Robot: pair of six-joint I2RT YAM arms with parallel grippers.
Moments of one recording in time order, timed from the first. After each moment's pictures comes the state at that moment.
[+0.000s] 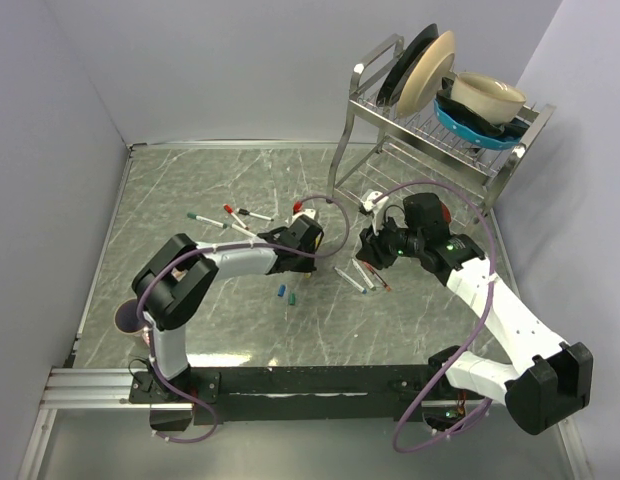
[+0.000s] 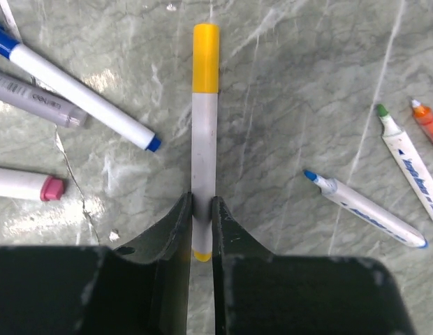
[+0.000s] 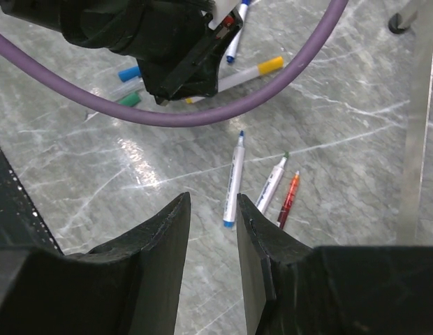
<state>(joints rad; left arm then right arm) -0.80 1.87 1.13 -0.17 -0.18 -0.61 0.39 1.10 0.94 -0.53 -0.48 -0.31</state>
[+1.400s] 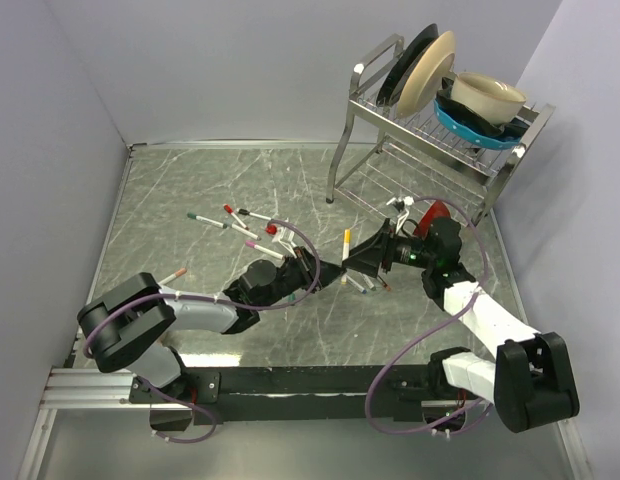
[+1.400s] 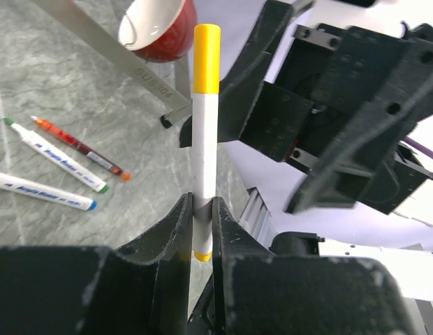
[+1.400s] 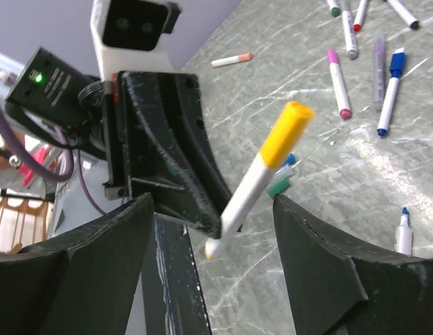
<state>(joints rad) -0.96 1.51 0.52 1.02 0.02 -0.98 0.20 1.11 0.49 0.48 -1.05 0.58</state>
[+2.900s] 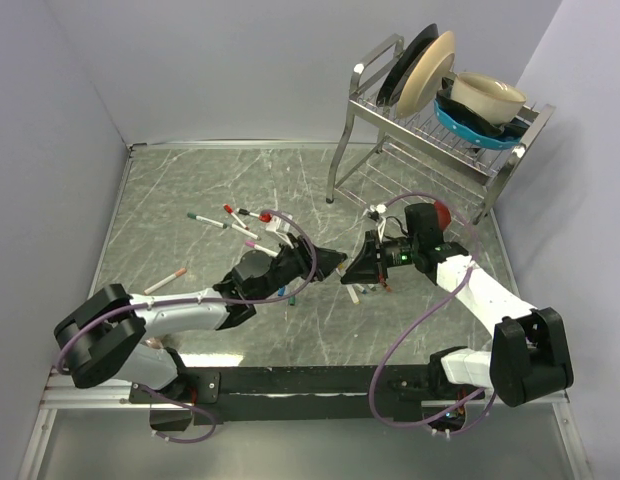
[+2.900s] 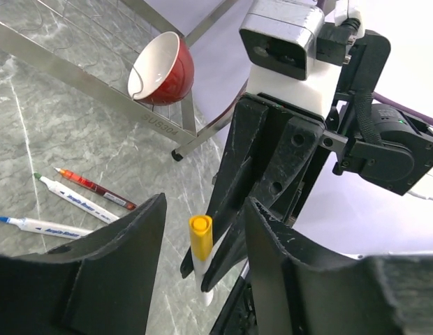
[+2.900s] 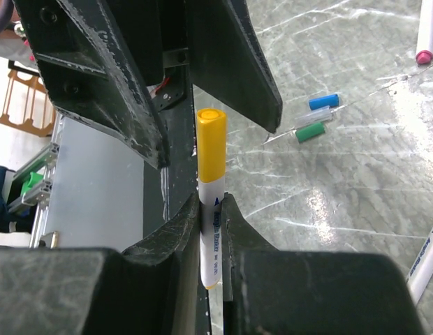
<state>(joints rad) -0.95 1.37 0.58 0.85 -0.03 -0.84 0.27 1.25 0.74 -0.21 -1.24 -0.06</state>
